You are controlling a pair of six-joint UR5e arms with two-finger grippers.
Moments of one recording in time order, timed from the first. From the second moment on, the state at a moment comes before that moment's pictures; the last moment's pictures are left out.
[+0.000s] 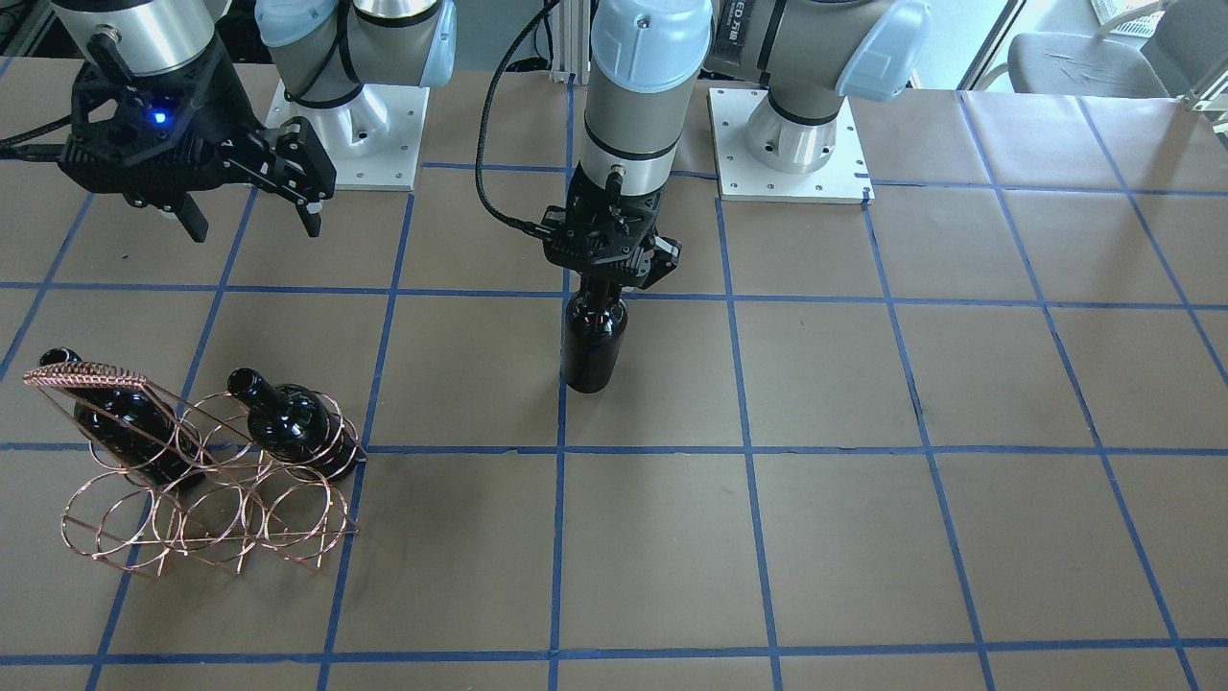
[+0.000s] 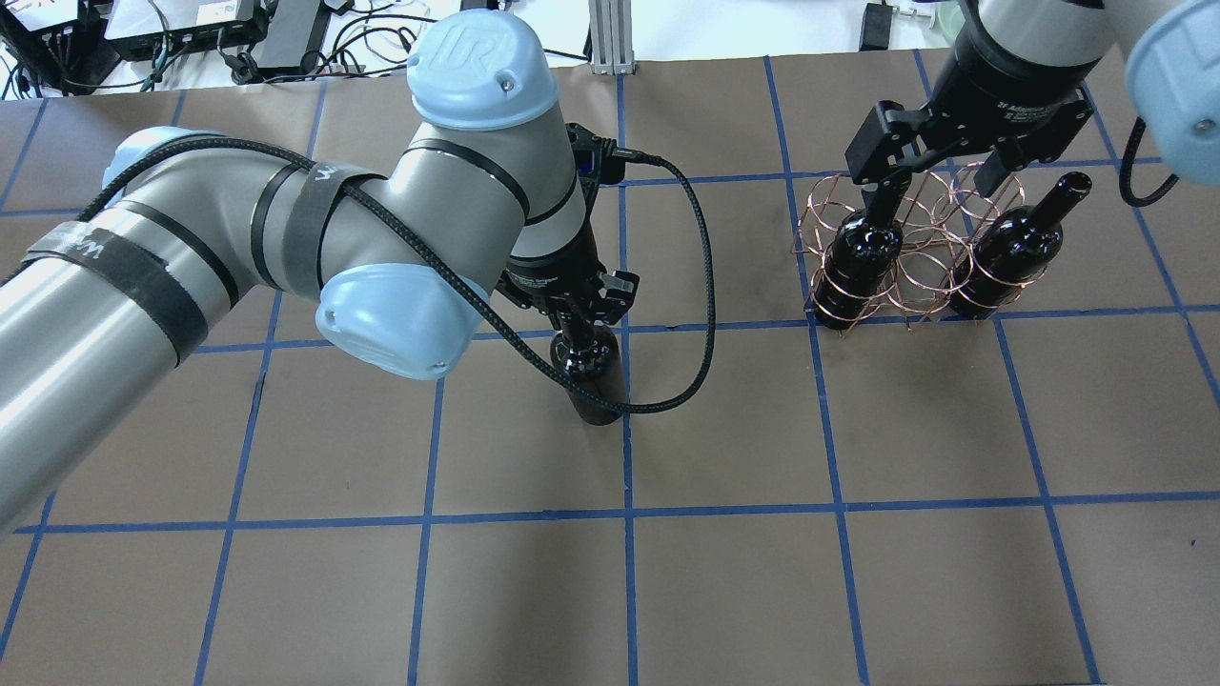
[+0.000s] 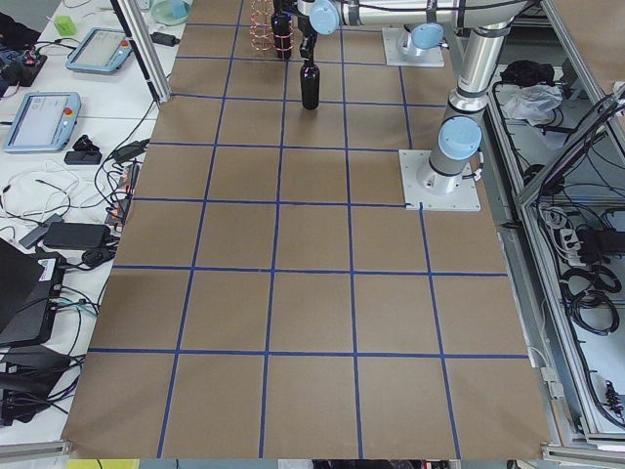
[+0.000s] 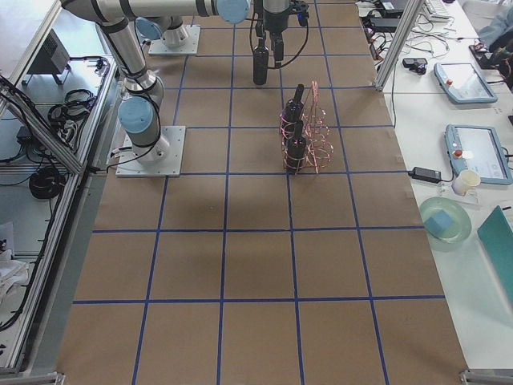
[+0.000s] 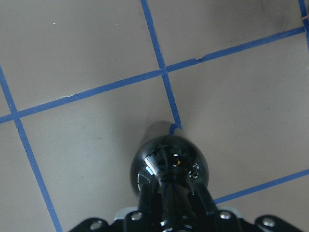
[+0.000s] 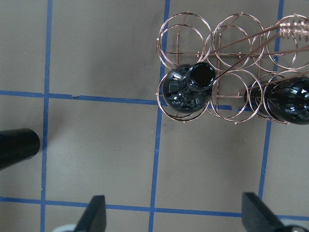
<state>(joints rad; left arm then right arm) -1.94 -1.71 -1.70 -1.26 1.52 -0.09 1.54 -1.61 1.57 -1.60 -1.56 -0.11</state>
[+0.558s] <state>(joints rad) -1.93 -1.70 -1.73 -1.27 1.52 -0.08 1.54 -1.61 1.57 -1.60 -1.56 -0.11</state>
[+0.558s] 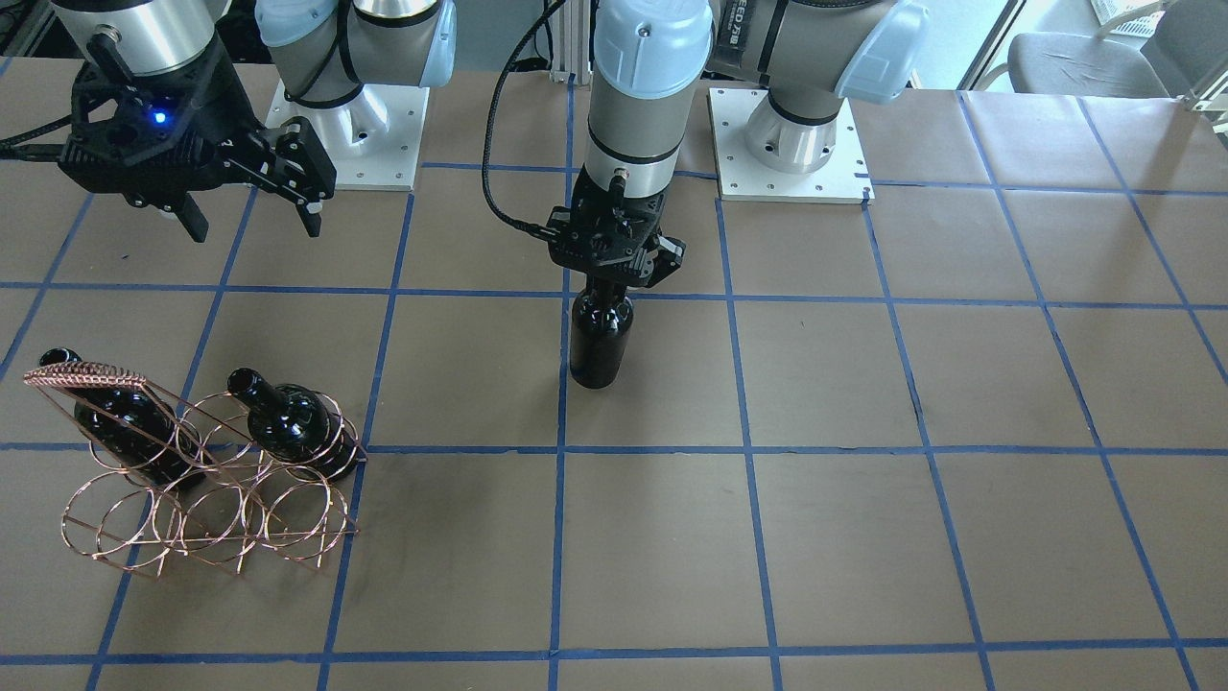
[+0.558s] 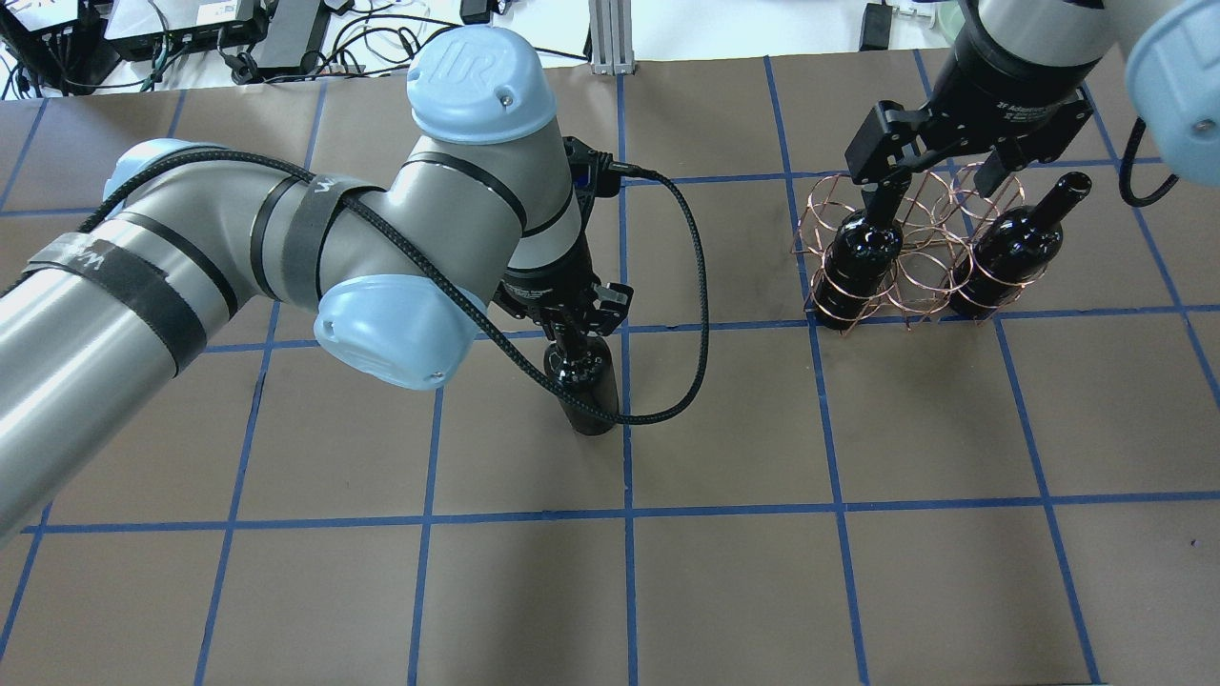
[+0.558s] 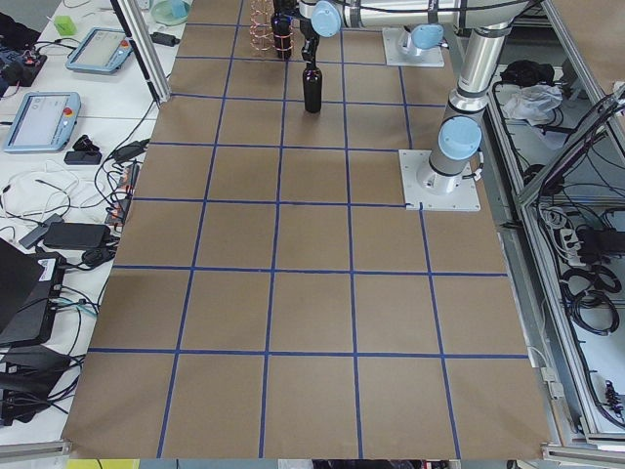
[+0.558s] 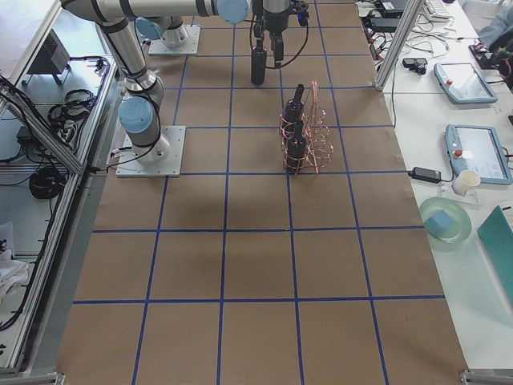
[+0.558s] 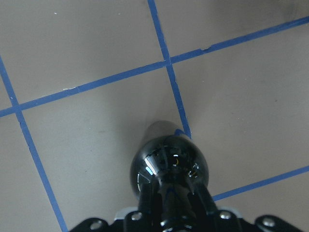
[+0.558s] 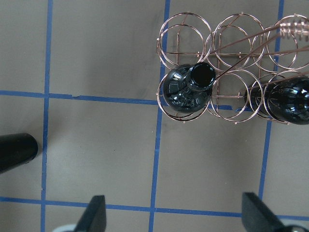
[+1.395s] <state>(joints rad) -1.93 -1.69 -1.66 -1.29 1.52 -0.11 1.54 -1.61 1.57 -1.60 -1.56 -0.11</state>
